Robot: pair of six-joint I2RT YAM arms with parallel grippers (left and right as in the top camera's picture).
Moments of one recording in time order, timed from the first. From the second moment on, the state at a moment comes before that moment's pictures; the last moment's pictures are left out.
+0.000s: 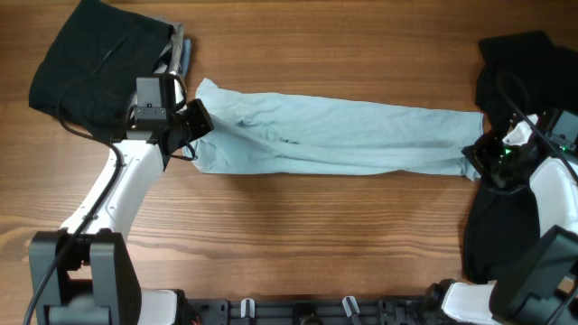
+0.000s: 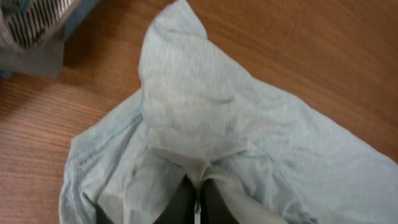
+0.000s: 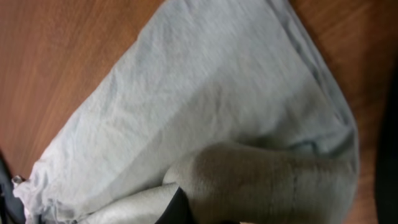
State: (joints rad) left arm -0.04 1.58 0.99 -0.37 0.18 -0.48; right arm -0.52 1.55 0.94 -0.62 -0.46 0.33
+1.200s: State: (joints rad) left arm -0.04 1.77 0.98 -0.55 0.06 -0.38; right arm -0.52 1.61 0.94 -0.74 -0.37 0.31
